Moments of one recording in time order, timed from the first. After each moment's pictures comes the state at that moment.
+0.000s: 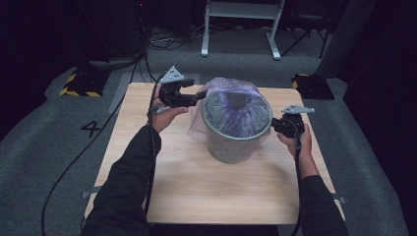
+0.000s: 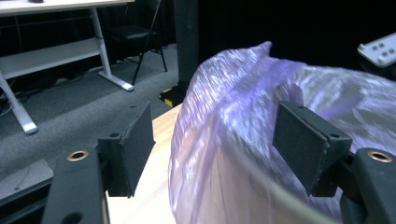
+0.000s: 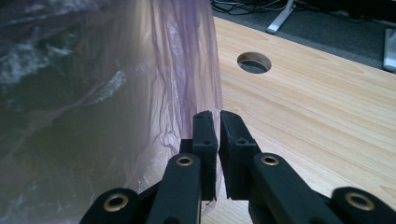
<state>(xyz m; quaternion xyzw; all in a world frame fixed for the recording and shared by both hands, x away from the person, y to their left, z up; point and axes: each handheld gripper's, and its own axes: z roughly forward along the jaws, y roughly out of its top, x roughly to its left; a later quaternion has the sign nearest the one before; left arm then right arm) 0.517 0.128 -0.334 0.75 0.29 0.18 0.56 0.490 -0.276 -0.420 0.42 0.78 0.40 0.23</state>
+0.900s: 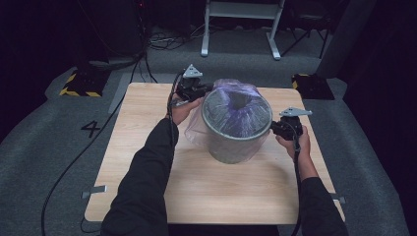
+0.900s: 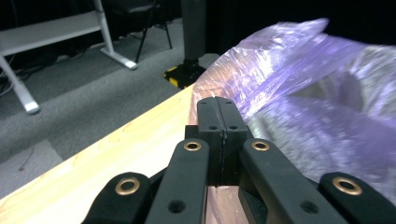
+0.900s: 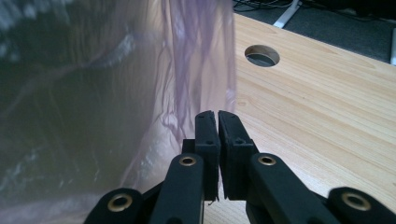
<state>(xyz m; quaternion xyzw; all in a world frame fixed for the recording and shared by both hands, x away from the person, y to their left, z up) 0.557 0.090 -0.356 0.78 0.31 0.18 0.51 0.487 -0.274 -0.428 0.41 0.79 0.40 0.23</state>
